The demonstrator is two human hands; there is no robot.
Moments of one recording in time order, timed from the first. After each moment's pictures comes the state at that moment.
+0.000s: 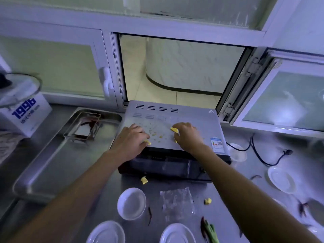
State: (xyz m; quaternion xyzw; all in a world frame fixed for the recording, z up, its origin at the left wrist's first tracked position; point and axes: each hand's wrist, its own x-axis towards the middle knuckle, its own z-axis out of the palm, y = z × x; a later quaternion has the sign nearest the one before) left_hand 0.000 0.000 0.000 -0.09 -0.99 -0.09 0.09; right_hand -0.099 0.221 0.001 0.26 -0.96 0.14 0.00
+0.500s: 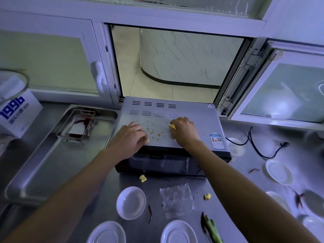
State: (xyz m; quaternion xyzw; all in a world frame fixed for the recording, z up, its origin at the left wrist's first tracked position) left_hand -0.011 -0.008 -0.011 -0.12 -0.98 -0.15 0.10; right_hand -0.113 0.210 -0.015 0.23 -0.97 0.10 0.04
